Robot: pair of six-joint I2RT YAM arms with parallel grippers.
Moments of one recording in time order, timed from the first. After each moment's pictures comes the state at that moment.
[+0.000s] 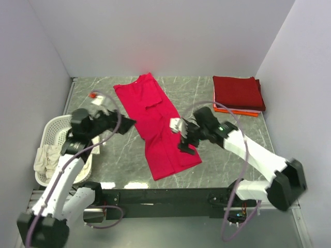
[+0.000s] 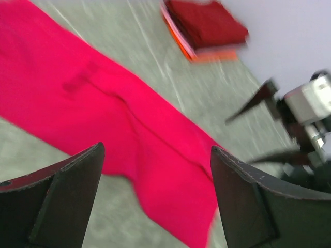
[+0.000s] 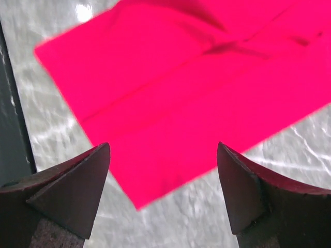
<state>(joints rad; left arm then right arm) -0.09 0.79 0.70 -0.05 0.63 -0.33 0.66 1.31 1.01 -0.62 -0.45 -0.64</state>
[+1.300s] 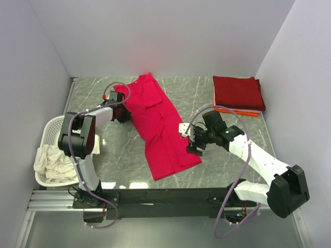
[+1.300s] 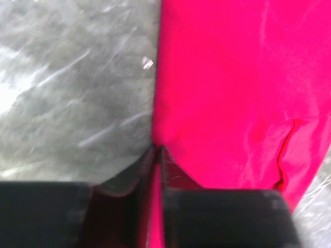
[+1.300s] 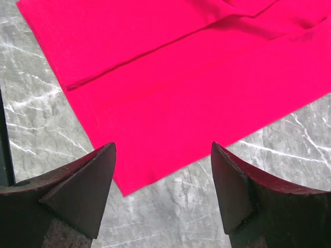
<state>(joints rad) -0.19 1.88 1.14 -0.18 0.00 -0.89 0.49 1.17 0.81 -0.56 -0.57 -0.85</state>
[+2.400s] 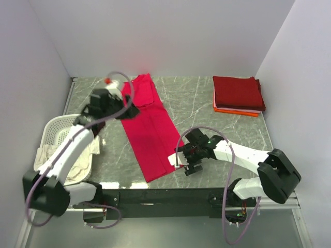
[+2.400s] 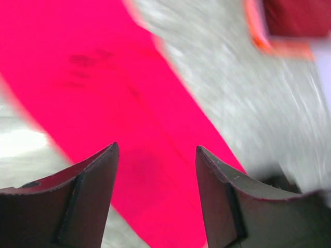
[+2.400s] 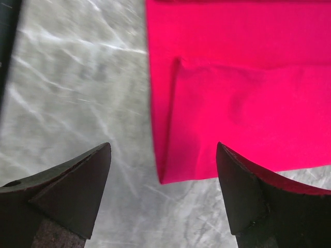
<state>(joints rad) -0.20 1.27 1.07 -0.33 0.30 -0.37 0.74 1.30 0.68 -0.57 -0.45 -1.20</state>
